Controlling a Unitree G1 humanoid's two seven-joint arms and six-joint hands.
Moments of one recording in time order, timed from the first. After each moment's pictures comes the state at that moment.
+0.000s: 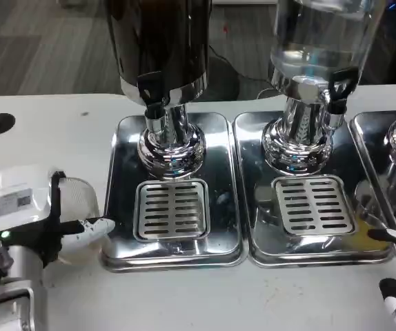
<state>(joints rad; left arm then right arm) 0.05 0.35 -0.18 -0.21 1.23 0.50 -0.19 0.59 -0.44 -0.21 -0.09 -0.31 -0.65 0.07</state>
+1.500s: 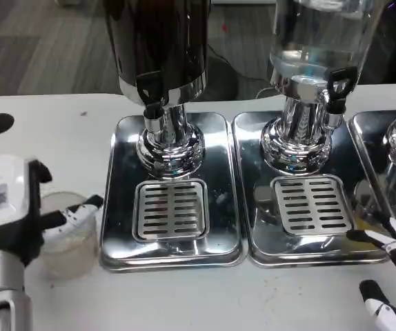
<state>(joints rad) 0.12 0.36 -0.12 -0.32 1.20 0.48 -0.08 0.56 -0.44 -0.15 -0.08 -0.32 -0.64 0.07</state>
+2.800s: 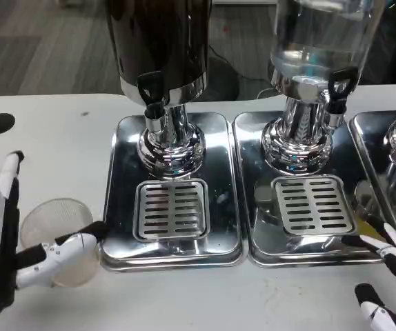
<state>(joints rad) 0.43 0.35 0.00 -0.65 1.18 0.37 -0.20 0.55 -0.44 -0.13 -0.05 -0.32 -0.64 0.07</state>
